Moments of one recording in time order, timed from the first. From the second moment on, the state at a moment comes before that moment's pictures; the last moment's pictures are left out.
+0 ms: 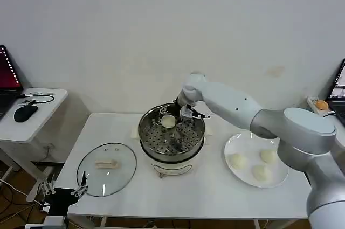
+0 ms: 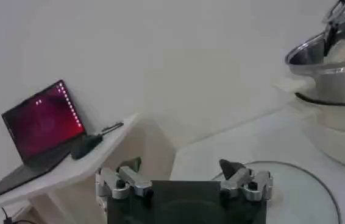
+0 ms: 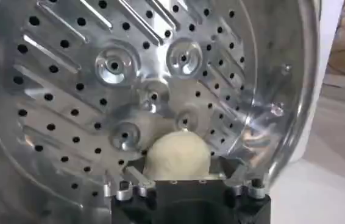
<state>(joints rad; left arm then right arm) 1.76 -1.39 -0.79 -2.23 0.16 0.21 -0.04 0.33 1.35 -1.06 0.85 -0.60 0.71 -0.70</state>
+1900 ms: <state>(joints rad) 1.73 -1.29 -0.78 -2.29 0.10 0.28 0.02 0.24 0.55 -1.14 1.40 0.08 -0.12 -0.98</state>
